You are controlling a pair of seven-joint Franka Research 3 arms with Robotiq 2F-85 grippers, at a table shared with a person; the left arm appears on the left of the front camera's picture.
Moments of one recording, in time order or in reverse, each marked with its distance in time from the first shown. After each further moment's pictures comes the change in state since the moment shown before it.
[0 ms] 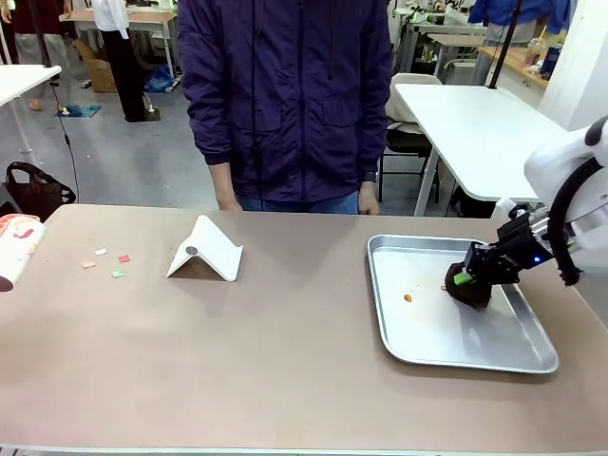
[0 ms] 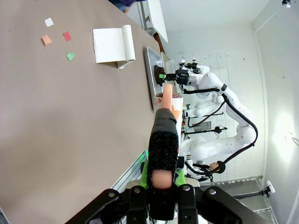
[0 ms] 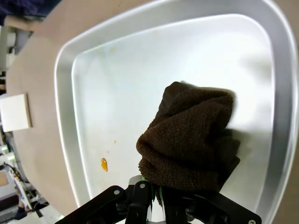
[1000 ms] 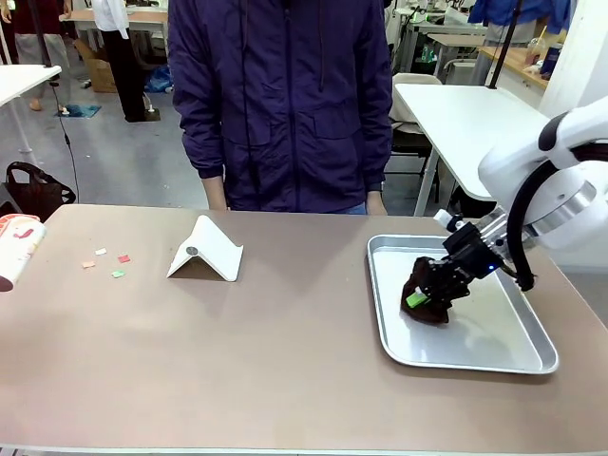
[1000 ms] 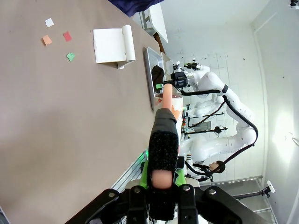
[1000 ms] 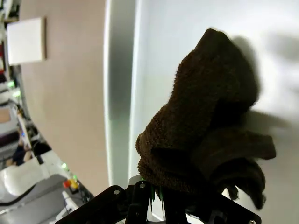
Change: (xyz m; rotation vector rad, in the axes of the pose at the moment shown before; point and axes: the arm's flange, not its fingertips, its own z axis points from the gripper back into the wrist) left arm 0.000 0.000 0.000 0.000 0.000 0.000; right arm -0.036 0.071 -0.054 0.126 0.294 0.175
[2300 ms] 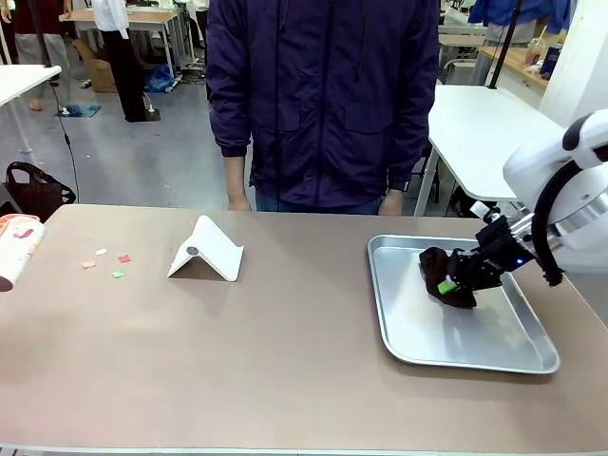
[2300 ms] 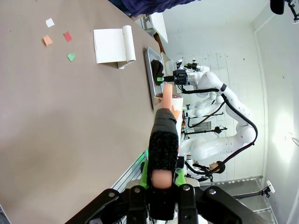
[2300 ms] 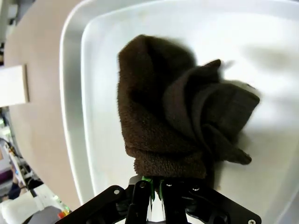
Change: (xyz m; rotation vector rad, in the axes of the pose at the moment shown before) left arm 0.000 0.000 0.000 0.000 0.000 0.000; right arm 0.009 -0.053 0.047 -0.110 -0.179 -0.110
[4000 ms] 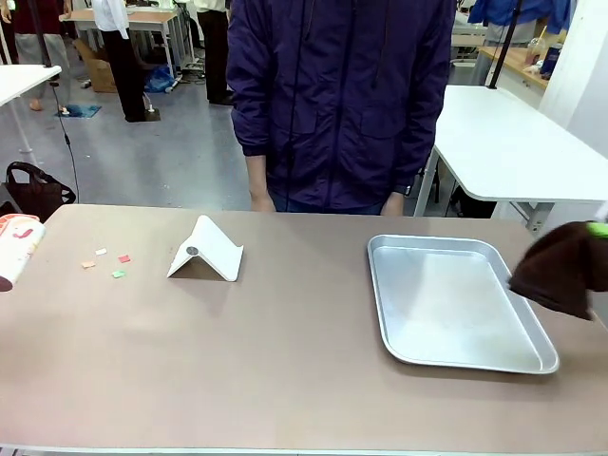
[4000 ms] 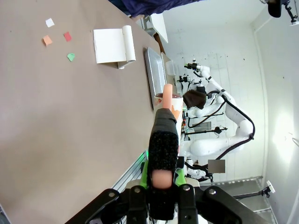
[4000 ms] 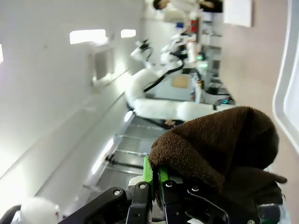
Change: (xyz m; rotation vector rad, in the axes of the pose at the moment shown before) left arm 0.000 0.000 0.001 0.001 -0.002 -0.001; right arm -0.101 -0.088 0.176 1.184 0.200 0.095
